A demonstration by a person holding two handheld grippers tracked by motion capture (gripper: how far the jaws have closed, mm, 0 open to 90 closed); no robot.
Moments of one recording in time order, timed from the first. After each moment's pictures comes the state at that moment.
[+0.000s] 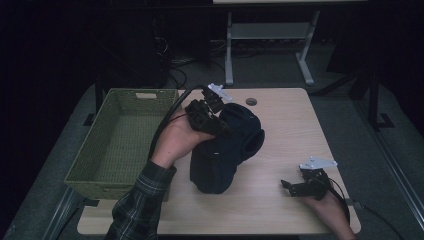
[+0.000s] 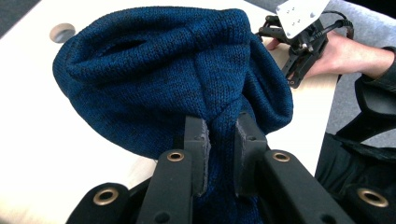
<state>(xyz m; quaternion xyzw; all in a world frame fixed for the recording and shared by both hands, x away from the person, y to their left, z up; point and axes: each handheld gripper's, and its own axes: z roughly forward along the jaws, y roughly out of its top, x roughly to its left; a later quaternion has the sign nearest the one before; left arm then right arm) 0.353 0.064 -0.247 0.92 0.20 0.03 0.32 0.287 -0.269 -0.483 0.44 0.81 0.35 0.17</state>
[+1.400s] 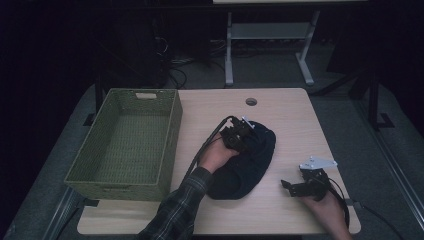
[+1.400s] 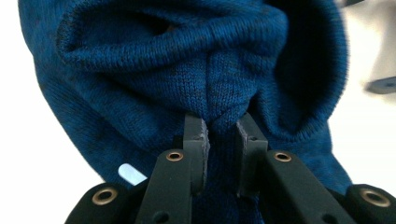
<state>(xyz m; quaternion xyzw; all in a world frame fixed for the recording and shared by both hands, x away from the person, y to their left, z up) 0.424 -0.009 -0.423 0.93 0.26 -0.01 0.26 0.287 -0.269 -0.483 0.44 0.81 0.35 0.17</state>
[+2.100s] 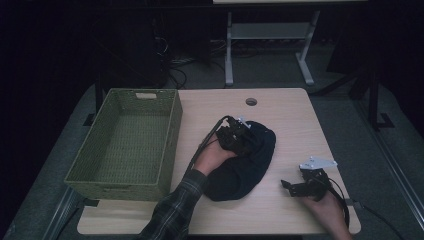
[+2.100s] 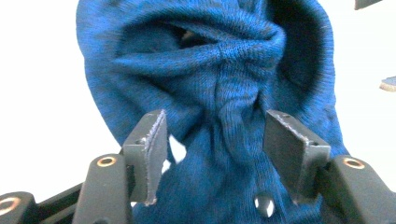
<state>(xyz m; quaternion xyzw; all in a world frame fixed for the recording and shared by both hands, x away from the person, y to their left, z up) 0.410 0.012 -0.400 0.92 0.26 0.04 0.28 0.287 -0.270 -0.483 0.44 0.81 0.35 0.17</state>
